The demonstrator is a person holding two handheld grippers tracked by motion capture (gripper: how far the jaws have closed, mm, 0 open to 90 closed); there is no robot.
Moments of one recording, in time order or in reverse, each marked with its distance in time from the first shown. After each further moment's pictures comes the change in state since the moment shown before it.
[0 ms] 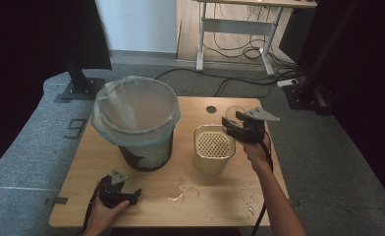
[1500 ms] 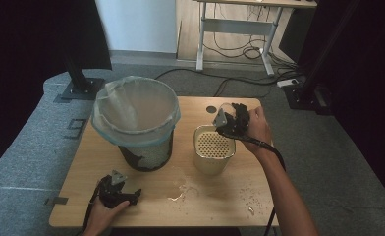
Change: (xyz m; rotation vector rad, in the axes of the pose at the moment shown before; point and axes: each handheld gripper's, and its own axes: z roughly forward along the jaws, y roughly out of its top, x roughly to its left) left arm 0.000 0.000 0.000 0.002 -0.001 0.000; right arm 0.037 0.014 0.037 0.328 -0.358 -1.008
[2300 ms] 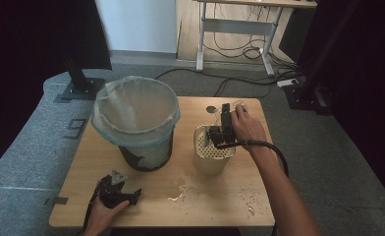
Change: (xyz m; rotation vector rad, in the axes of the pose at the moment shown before) left arm 0.000 0.000 0.000 0.000 0.000 0.000; right arm 0.037 0.013 0.010 0.101 -0.248 -0.709
